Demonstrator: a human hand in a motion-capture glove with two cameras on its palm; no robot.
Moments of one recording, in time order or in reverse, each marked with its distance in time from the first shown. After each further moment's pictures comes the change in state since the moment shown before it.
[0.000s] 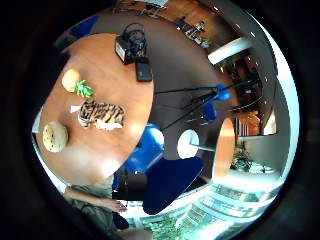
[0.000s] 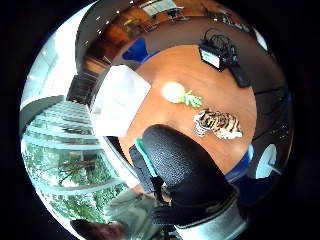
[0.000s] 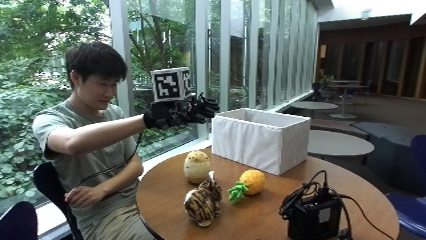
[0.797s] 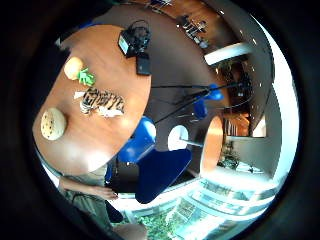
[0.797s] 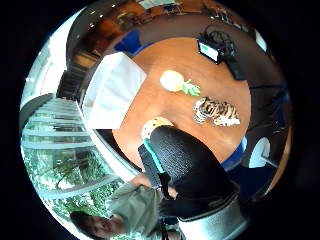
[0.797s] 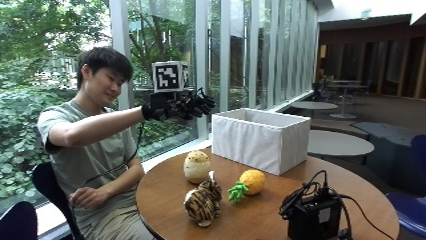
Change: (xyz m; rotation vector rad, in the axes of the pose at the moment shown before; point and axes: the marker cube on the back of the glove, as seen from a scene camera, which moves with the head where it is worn) arm -0.035 0.018 -0.019 -0.026 0.088 -0.011
